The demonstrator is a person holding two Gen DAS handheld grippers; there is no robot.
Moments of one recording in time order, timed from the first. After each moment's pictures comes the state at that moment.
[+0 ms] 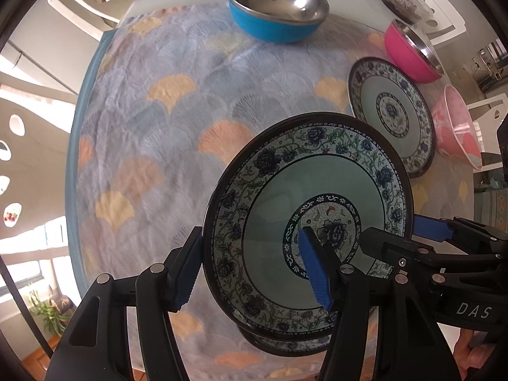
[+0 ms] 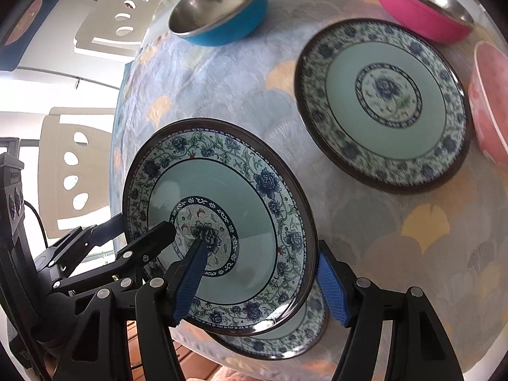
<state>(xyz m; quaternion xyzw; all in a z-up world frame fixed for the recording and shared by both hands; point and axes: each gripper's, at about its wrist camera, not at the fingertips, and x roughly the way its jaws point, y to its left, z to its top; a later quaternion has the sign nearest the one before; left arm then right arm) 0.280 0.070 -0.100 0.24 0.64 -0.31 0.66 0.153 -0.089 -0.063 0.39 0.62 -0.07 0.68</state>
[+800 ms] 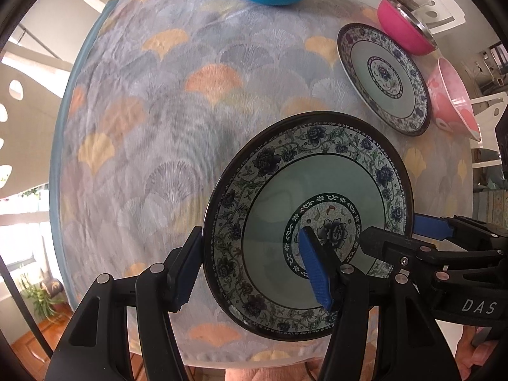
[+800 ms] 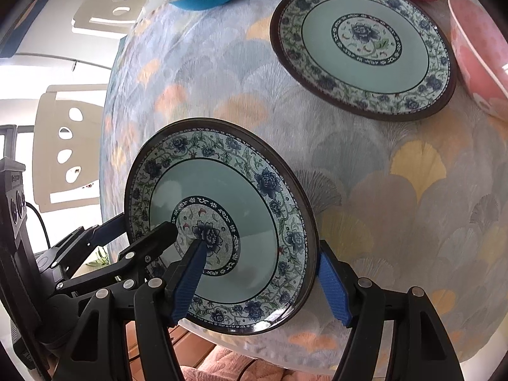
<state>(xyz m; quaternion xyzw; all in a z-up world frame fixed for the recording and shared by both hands) 0.304 0.082 -0.124 0.23 0.66 -0.30 0.65 0.114 -0.068 -0.076 0.38 0.64 -0.06 0.66</state>
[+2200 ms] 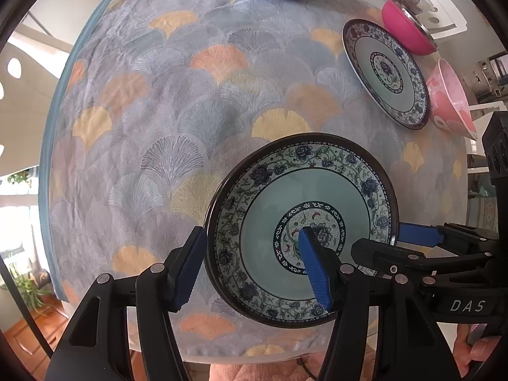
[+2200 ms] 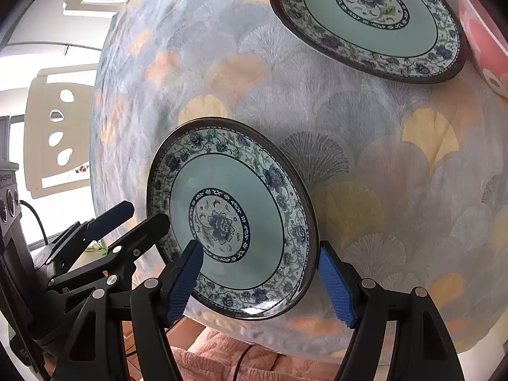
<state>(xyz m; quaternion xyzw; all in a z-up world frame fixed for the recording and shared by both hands) 0.315 0.089 -0.145 0.21 0.67 -0.30 0.65 0.114 -0.061 -0.094 0.38 0.67 -0.04 0.63</state>
